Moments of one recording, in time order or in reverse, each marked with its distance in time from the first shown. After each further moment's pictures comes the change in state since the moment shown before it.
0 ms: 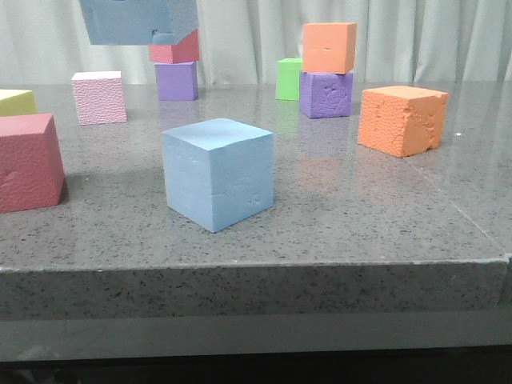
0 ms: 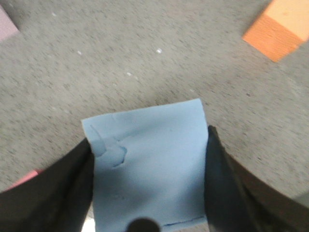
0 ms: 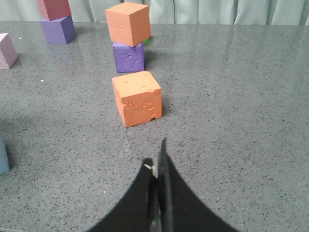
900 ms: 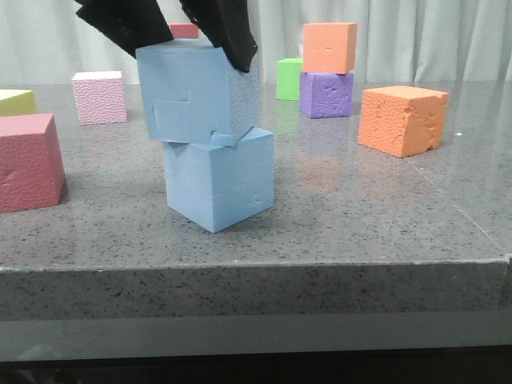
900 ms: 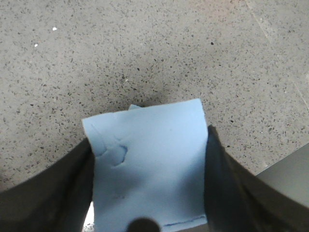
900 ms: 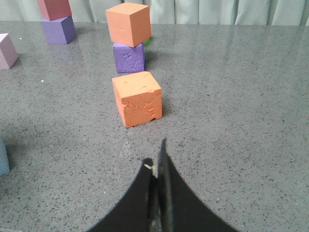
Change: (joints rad) left arm -0.096 0.080 0.118 -0.066 -0.112 0.028; right arm 0.000 0.000 0.000 0.000 -0.002 0.000
